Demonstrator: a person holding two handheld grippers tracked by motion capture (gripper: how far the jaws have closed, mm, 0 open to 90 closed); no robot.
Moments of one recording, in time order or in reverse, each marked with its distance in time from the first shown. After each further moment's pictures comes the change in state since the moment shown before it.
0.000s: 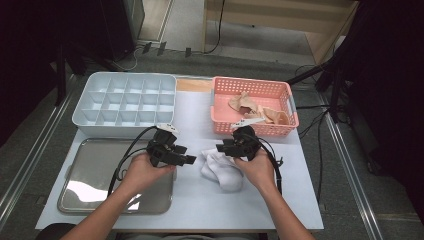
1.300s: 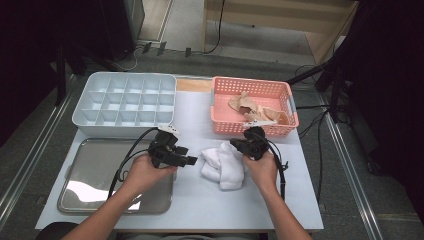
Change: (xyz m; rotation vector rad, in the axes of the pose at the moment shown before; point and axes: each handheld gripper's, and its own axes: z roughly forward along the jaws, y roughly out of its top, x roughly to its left) left arm -0.003 -0.002 0.007 0.002 -0.002 0.002; right arm -0.034 -0.020 -0.002 -0.054 -0.118 0.158
